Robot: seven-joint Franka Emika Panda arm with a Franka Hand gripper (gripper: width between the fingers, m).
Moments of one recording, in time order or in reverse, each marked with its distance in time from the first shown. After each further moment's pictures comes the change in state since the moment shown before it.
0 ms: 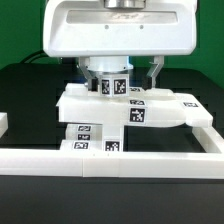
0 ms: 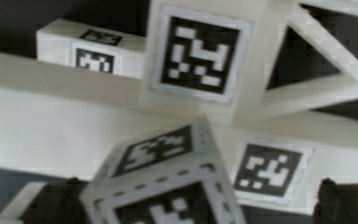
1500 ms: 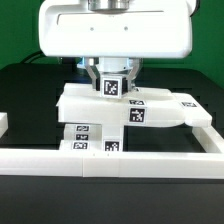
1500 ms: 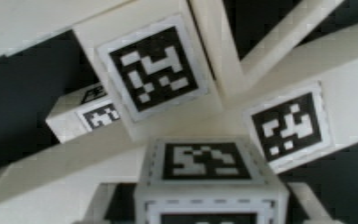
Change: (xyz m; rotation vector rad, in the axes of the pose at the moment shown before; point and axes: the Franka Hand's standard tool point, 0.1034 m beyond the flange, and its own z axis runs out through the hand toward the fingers) arm -0.002 0.007 0.002 0.017 -0.002 0.747
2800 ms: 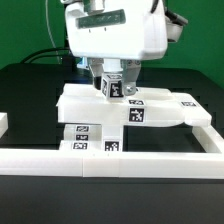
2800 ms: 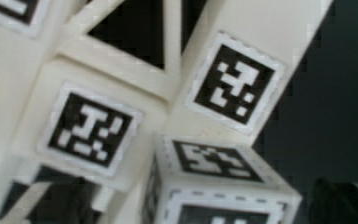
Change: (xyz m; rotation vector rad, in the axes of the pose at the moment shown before) arm 0.001 0.001 -0.001 0.048 -0.021 0.470
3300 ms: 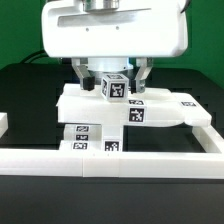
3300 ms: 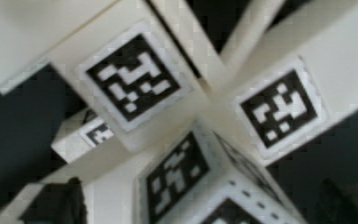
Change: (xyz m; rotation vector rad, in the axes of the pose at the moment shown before) arm 0.000 0.002 0.001 -0.028 0.008 -0.514
